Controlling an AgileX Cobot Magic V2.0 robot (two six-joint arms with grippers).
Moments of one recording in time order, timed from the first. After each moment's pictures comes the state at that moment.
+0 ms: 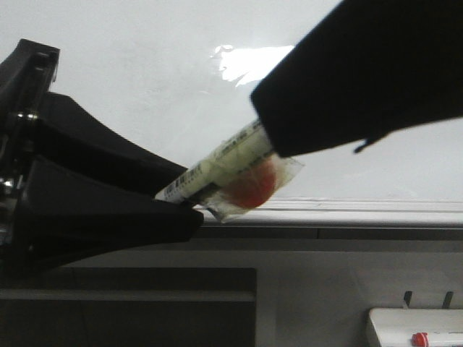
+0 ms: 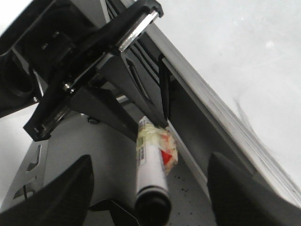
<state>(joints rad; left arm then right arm) -0.73 1.21 -0.32 0.93 -0.67 -0.17 0.82 0.92 -0.64 0.54 0.40 -0.55</state>
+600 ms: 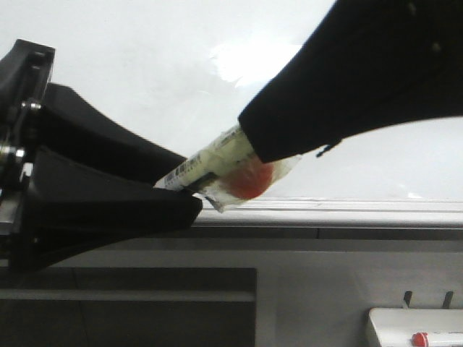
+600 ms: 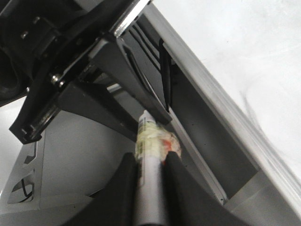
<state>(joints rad) -0.73 1.21 -0.32 0.85 -0.66 -0.16 0.83 1.00 -0.67 0.55 0.42 -0.56</state>
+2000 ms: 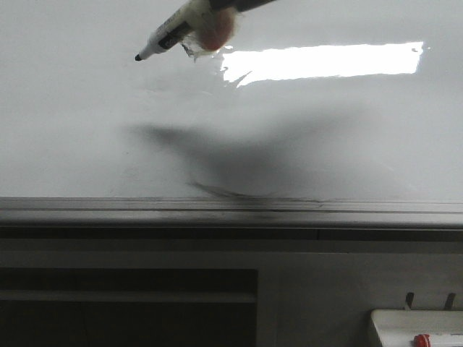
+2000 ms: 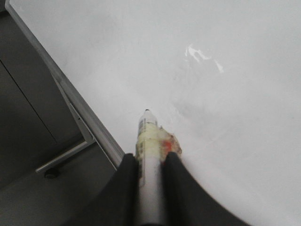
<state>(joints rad) -0.65 0.40 -0.32 0.40 -0.12 -0.17 0.72 1.14 -0.85 0.55 0.24 -0.56</state>
